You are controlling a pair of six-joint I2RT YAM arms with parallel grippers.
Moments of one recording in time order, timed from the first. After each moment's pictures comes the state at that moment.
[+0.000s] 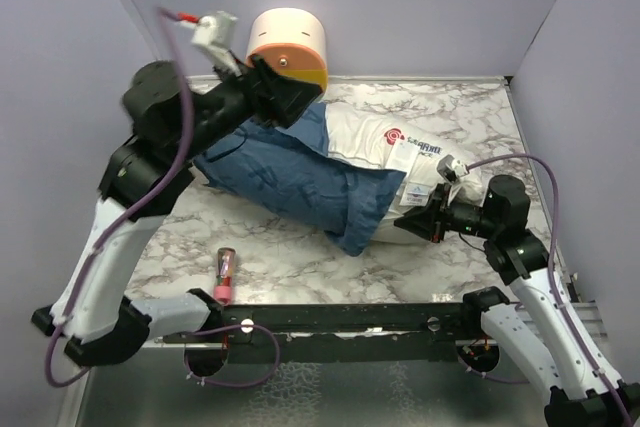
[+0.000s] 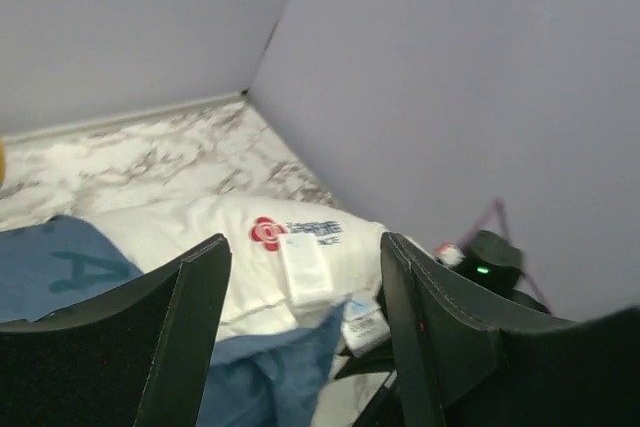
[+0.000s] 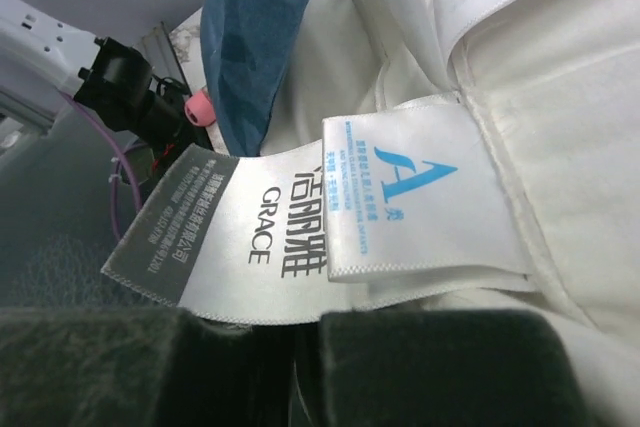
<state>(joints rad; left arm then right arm) -0.62 1.12 1.77 -0.51 0.22 -0.53 0.25 0.66 0.60 -0.25 -0.91 0.17</state>
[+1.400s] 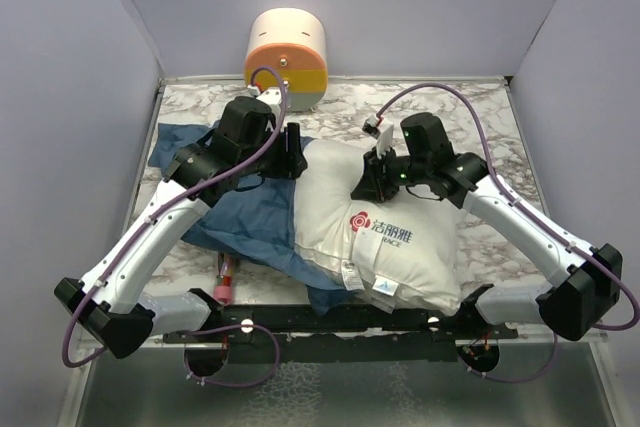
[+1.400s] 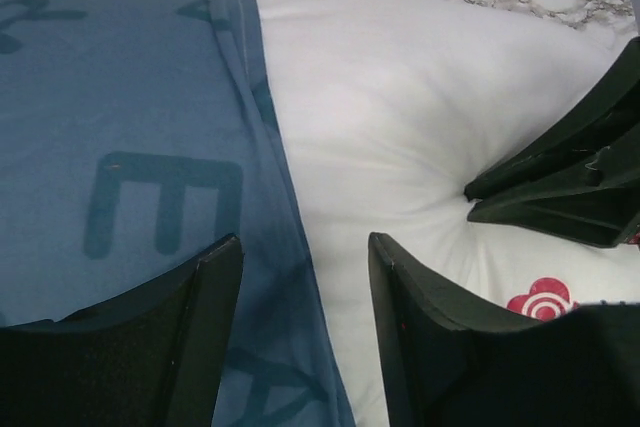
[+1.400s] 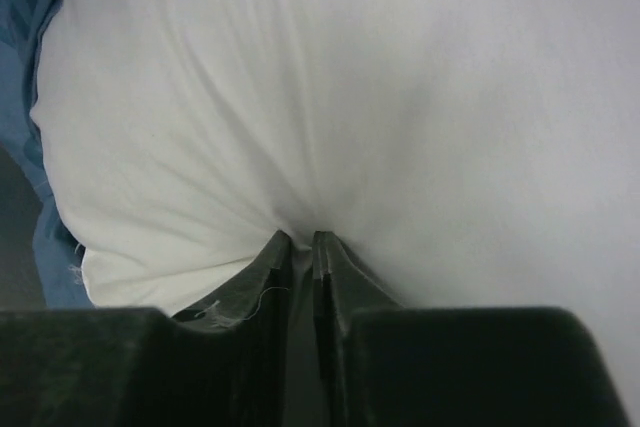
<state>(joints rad) -0.62 1.22 1.42 -0.85 0.02 -0.41 0.60 1.30 1.17 -0.54 -0.50 0.13</state>
